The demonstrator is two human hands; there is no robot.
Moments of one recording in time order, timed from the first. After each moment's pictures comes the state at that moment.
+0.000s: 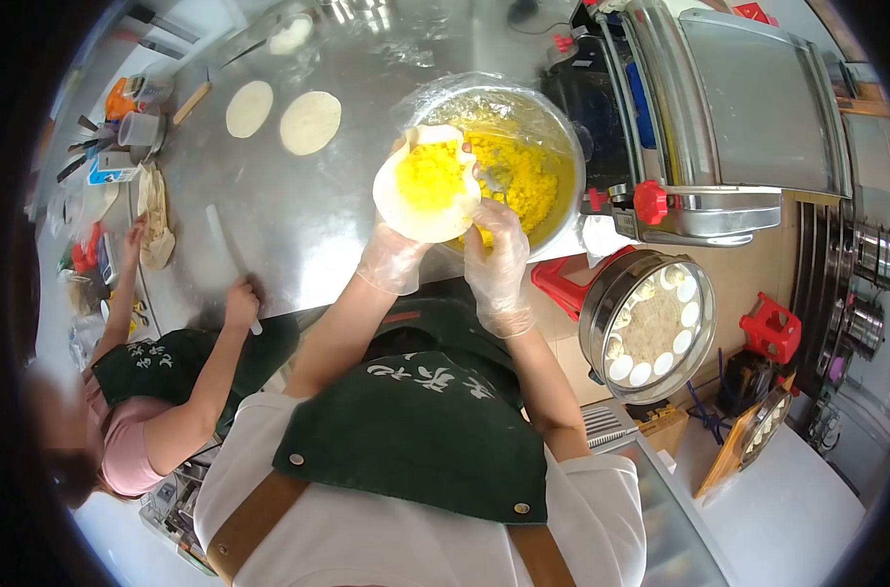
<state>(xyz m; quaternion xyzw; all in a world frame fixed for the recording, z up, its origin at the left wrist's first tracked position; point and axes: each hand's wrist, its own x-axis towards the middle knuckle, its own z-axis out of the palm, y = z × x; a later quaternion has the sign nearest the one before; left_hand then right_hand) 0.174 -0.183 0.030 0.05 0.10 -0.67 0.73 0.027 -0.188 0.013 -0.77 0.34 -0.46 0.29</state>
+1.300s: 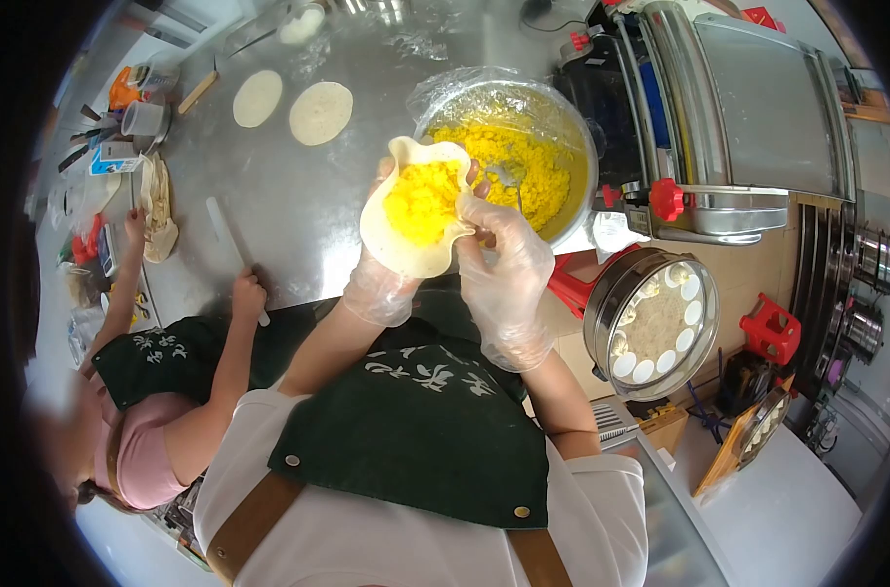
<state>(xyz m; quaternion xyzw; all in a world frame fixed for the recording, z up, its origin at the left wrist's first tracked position) 0.175 -0.136 0.075 0.10 0.09 -0.65 0.74 0.047 -0.164 0.110 -0.72 0.40 -0.40 0.40</state>
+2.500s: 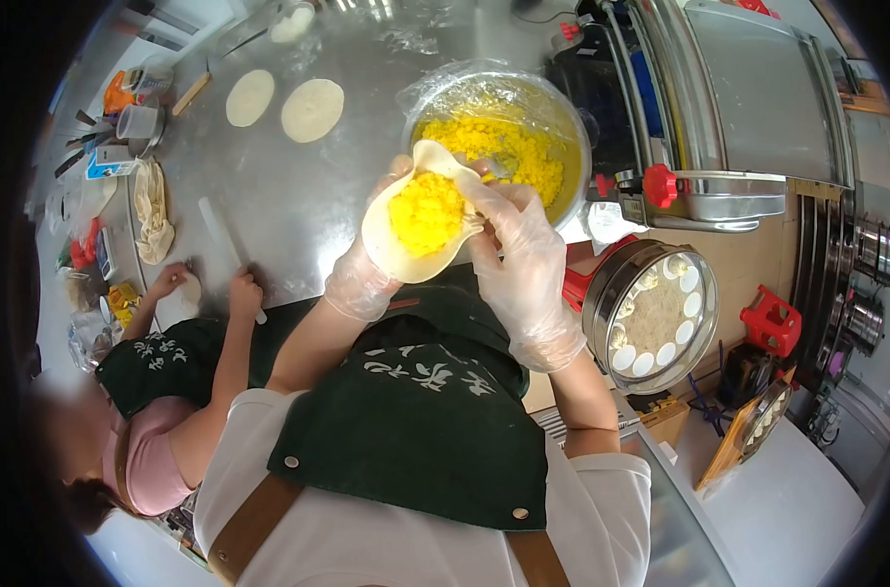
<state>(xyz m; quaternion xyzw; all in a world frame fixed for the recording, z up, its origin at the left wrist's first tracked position) 0.178 -0.132 0.081 0.11 0.04 -0.74 0.66 0.024 -0.183 0.134 -0.81 0.38 -0.29 0.35</state>
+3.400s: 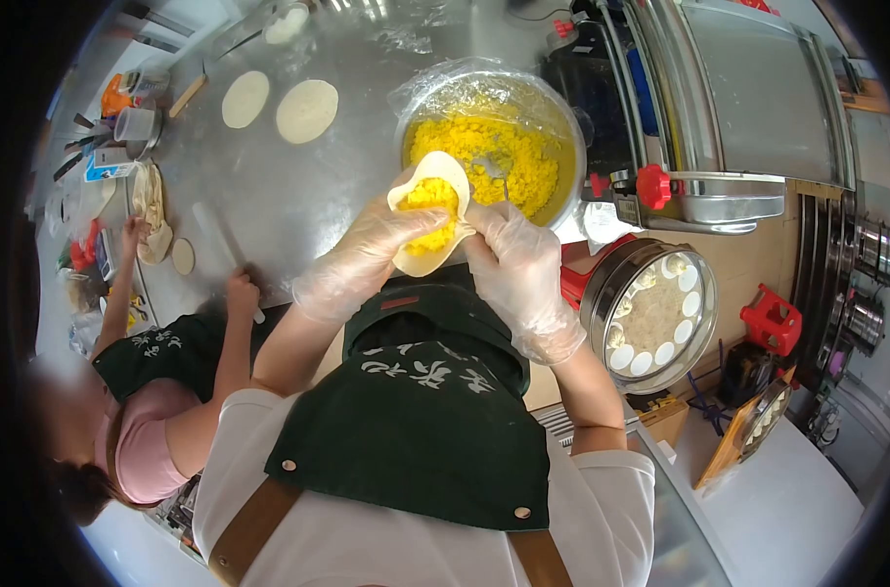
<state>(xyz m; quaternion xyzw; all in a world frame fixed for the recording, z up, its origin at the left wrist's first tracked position) 0.182 -0.126 0.116 0.43 -0.14 -0.69 0.56 0.008 -0.195 0.118 -0.85 0.32 -0.27 0.32</state>
